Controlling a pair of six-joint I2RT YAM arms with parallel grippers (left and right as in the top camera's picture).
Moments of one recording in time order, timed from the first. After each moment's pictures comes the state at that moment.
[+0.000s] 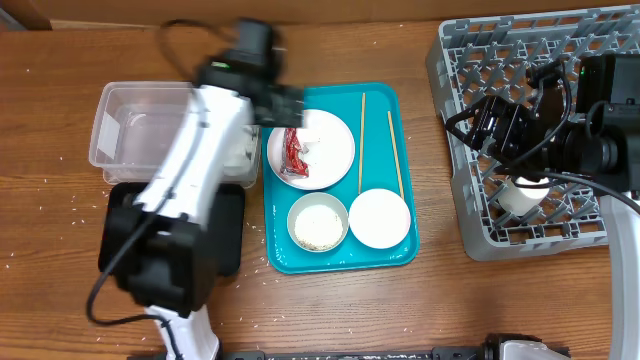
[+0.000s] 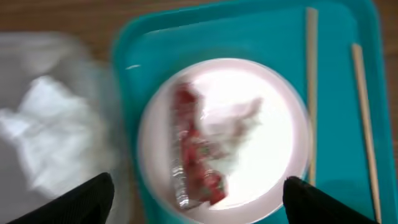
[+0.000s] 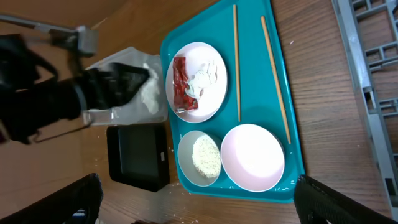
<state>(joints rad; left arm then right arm) -0.32 1.96 1.77 -0.97 0.01 -0.23 -0.05 1.37 1.62 -1.29 -0.59 0.36</state>
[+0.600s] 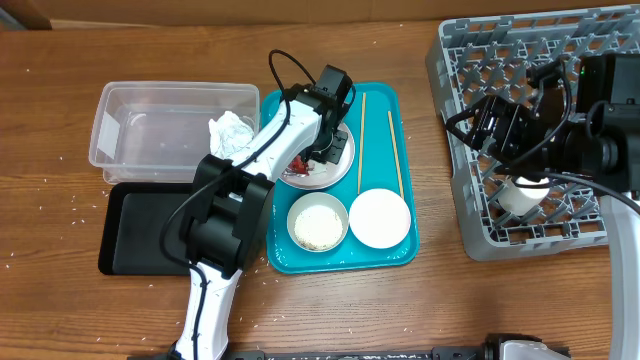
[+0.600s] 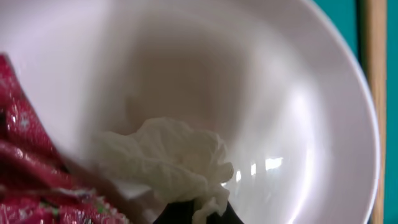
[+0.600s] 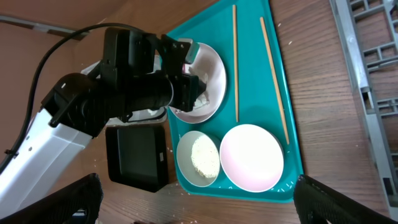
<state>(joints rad) -0.47 2.26 1.78 -0.93 -0.01 -0.12 -0.05 1.37 1.62 -1.29 -0.58 0.36</state>
